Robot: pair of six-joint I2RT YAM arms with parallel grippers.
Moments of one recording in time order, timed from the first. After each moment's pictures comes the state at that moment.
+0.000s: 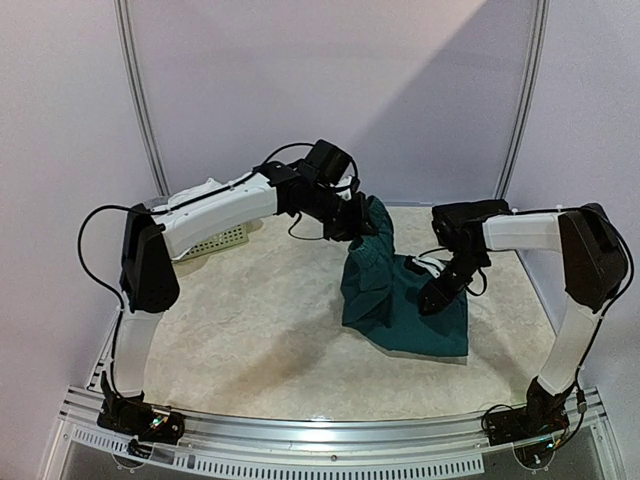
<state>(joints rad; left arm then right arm) -0.84 2.23 2.16 -0.67 0.28 -0.84 0.39 1.82 1.17 -0.76 -0.30 -0.31</state>
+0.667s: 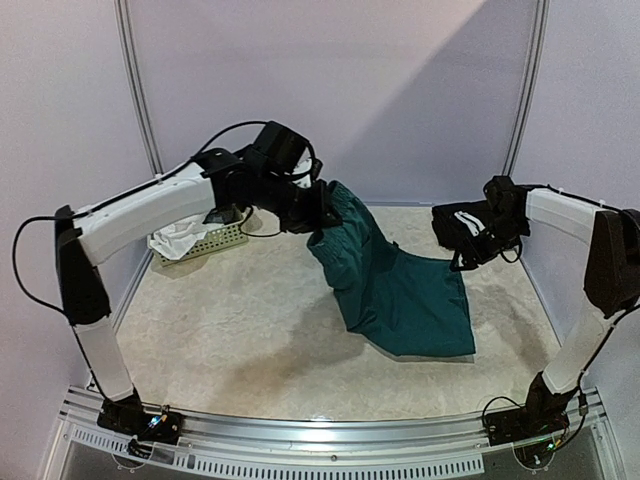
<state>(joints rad) -0.83 1.84 1.82 -0.69 0.14 -0.77 0.13 1.72 1.32 -0.88 -0.37 -0.35</state>
